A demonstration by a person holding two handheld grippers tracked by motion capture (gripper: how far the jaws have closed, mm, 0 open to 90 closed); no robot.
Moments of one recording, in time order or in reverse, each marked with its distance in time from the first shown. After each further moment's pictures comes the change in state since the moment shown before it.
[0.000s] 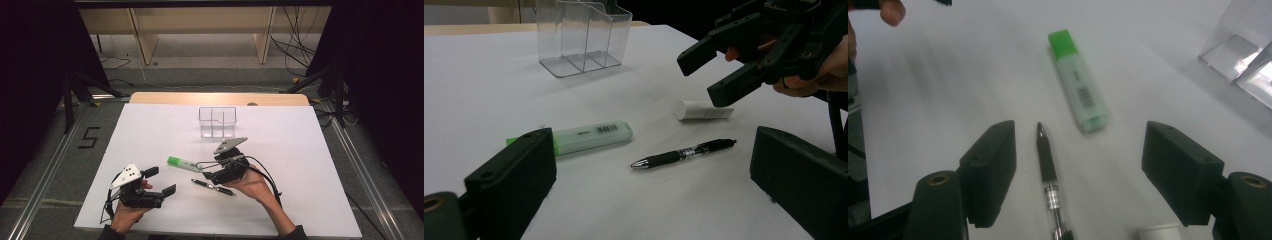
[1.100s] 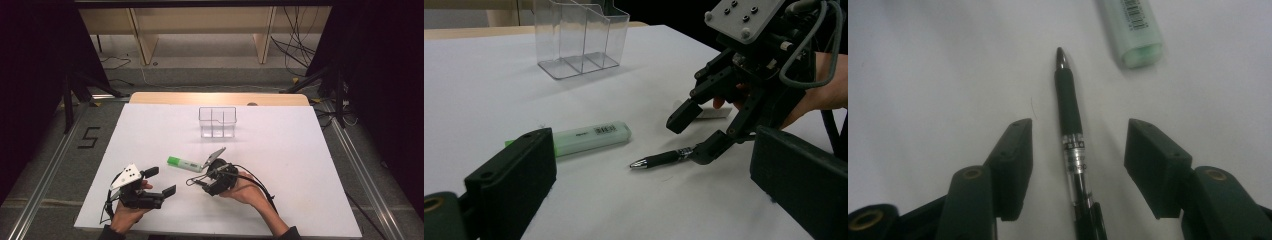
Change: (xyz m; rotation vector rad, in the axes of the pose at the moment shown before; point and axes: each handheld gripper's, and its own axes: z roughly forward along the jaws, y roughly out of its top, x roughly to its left) left arm -0.001 0.000 -0.002 0.000 -0.002 0.018; right arm 0.014 -0.013 0.043 0.268 0.017 -0.089
